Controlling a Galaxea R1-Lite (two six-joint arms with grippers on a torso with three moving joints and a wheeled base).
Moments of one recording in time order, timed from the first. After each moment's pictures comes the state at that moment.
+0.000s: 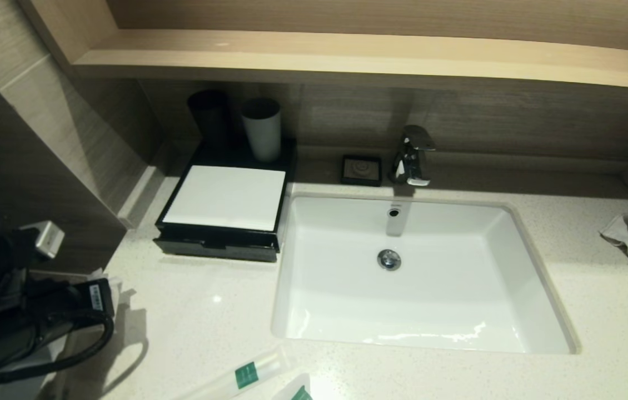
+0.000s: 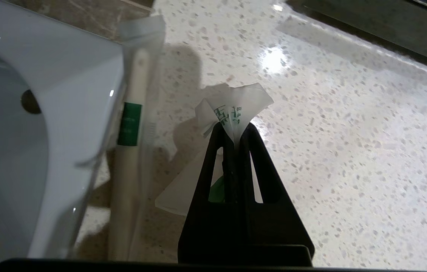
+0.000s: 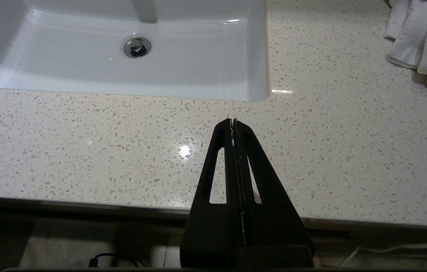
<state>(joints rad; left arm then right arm) -0.09 1.36 -0.47 -0.34 0.15 -0.26 0.00 0.00 -0.01 0.03 0.00 -0.01</state>
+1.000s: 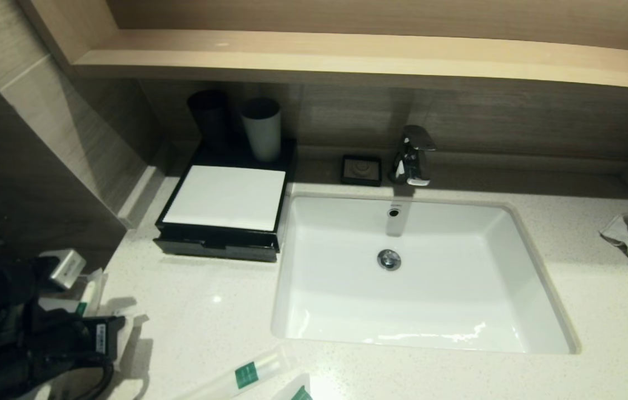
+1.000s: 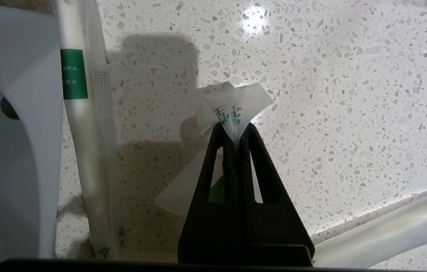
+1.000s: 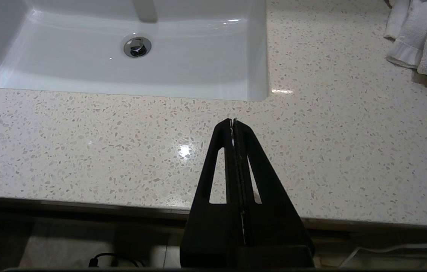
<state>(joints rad) -0.14 1.31 -0.38 -0.31 0.05 -0.14 0.00 0.00 -0.01 0.03 0.00 -0.01</state>
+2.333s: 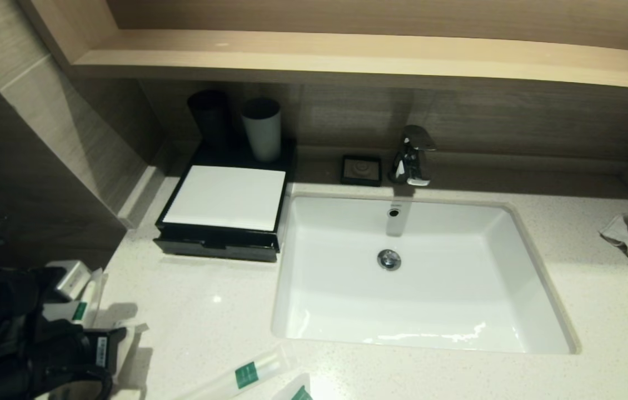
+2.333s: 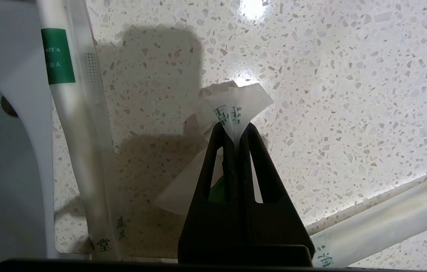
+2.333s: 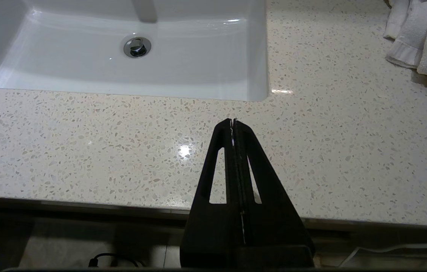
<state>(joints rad) -0.14 1.31 -0.35 -0.32 0.02 -0.10 0.00 0.00 -0.01 0.03 0.00 -0.01</state>
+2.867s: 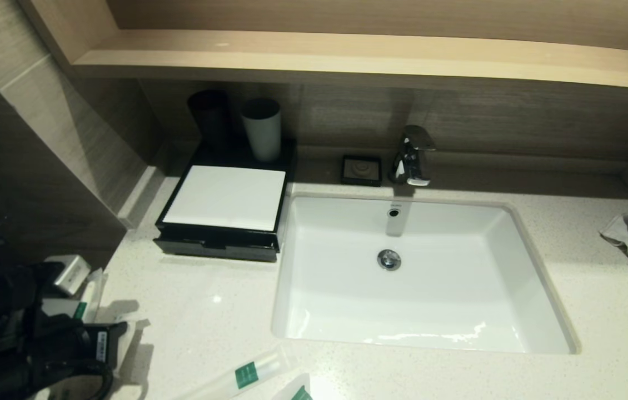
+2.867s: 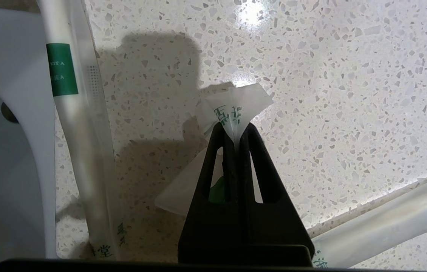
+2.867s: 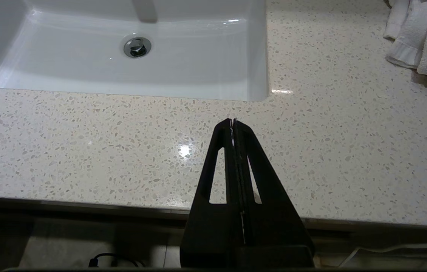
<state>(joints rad) -0.14 1.31 -0.36 -0.32 0.02 -0.10 0.00 0.00 -0.01 0.03 0.00 -0.01</state>
